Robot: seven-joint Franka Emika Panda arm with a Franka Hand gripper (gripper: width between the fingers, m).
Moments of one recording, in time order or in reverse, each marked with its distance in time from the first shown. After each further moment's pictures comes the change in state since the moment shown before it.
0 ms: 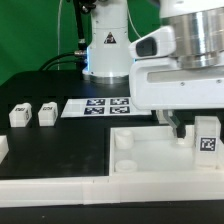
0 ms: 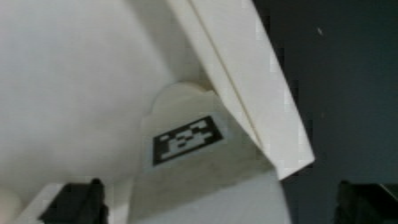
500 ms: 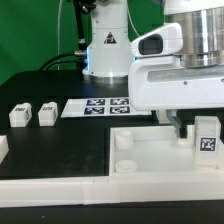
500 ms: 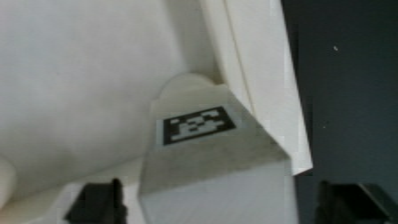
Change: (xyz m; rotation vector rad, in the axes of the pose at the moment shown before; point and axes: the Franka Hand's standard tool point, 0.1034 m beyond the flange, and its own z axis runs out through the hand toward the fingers) arm 0.001 0.001 0.002 0.009 0.010 0.211
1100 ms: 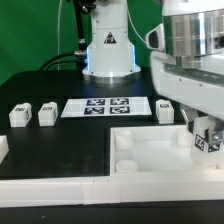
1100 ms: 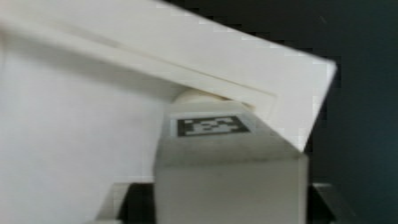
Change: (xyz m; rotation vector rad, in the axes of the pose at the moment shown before) arm 0.002 0.010 0.001 -0.010 -0.026 0.991
